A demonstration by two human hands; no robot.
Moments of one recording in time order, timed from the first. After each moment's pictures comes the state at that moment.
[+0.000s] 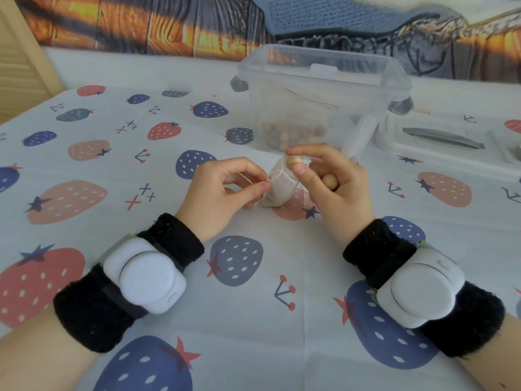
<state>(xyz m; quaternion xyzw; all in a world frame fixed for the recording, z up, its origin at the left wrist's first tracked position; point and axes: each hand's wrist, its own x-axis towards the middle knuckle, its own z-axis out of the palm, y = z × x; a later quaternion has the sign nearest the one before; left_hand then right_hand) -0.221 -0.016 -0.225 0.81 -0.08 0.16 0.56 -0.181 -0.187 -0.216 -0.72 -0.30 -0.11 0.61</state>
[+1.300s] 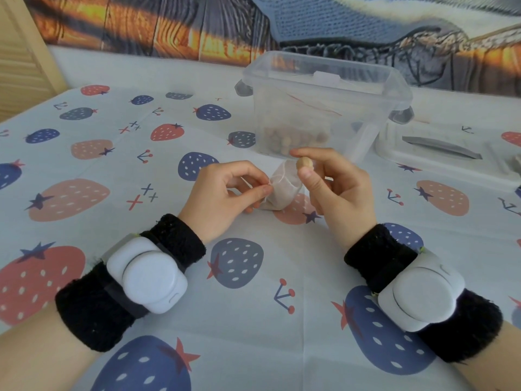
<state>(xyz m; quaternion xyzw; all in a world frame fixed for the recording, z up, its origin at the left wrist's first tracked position) -0.222 -0.017 -0.224 0.81 -0.07 0.16 0.56 -0.174 -0.188 -0.221 -0.68 -0.31 -0.08 0.66</state>
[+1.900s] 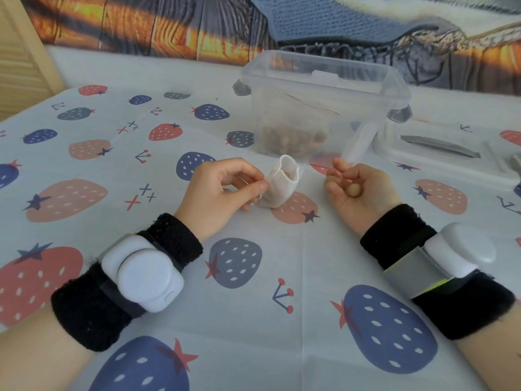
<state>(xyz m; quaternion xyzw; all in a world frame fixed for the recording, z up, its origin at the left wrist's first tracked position) -0.219 -0.013 -0.227 0.80 -0.06 0.16 0.58 -0.143 -0.207 -0.216 -0.39 0.11 0.16 0.90</state>
